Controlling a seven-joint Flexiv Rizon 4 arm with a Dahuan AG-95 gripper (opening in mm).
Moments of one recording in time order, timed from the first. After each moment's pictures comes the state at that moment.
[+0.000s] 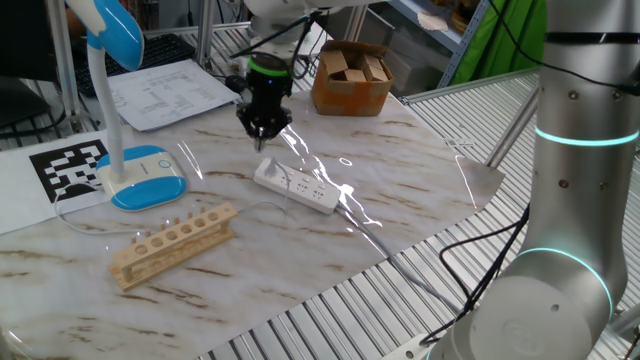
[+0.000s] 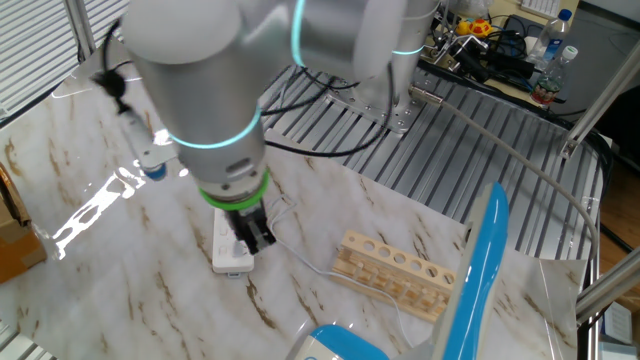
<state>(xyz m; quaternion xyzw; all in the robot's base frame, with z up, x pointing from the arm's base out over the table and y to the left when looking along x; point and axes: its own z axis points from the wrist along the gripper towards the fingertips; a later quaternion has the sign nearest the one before) 0.606 0.035 0.106 -0.32 -0.94 -0.01 0.07</state>
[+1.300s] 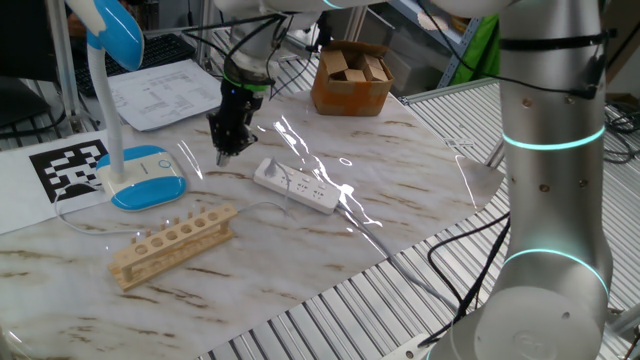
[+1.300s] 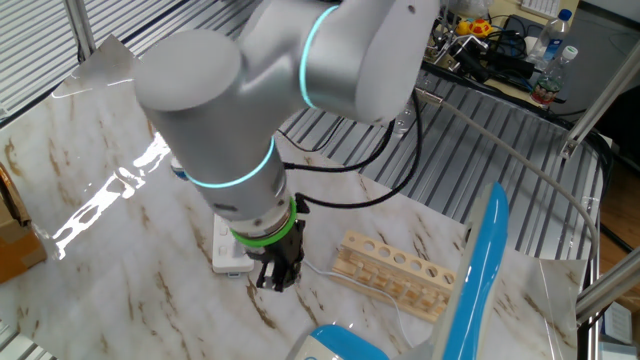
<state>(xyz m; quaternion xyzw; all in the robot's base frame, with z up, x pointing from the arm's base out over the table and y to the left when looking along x) 0.621 0.097 0.083 -0.62 -0.77 -0.05 0.14</state>
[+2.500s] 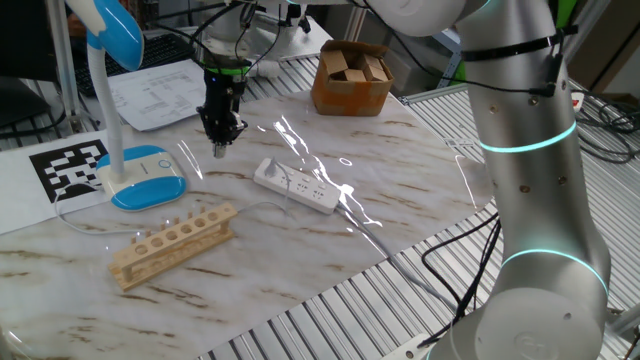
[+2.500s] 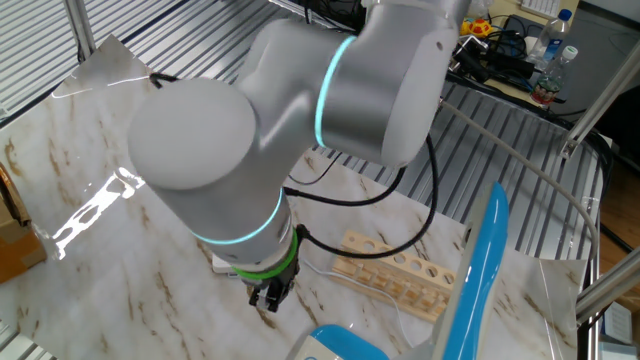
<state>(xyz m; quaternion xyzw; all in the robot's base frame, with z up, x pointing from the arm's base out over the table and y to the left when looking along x) 0.637 0.095 0.088 -0.61 -0.78 0.03 0.13</state>
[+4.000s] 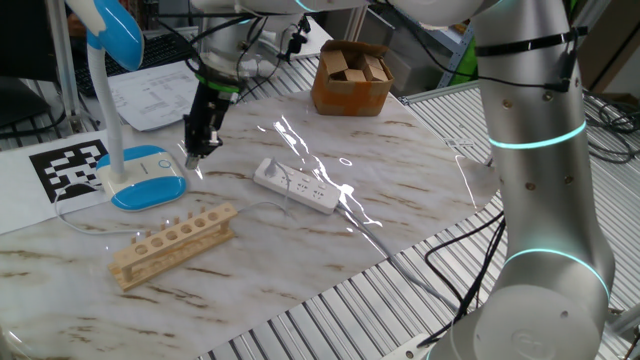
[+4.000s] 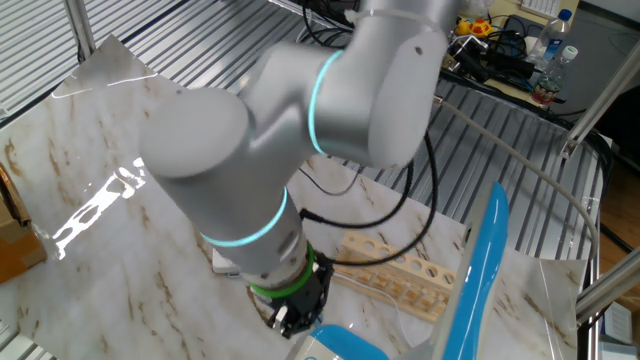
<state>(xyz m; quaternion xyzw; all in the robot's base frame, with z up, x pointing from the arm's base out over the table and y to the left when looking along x) 0.662 0.165 0.064 -0.73 -0.66 -0.04 0.16</state>
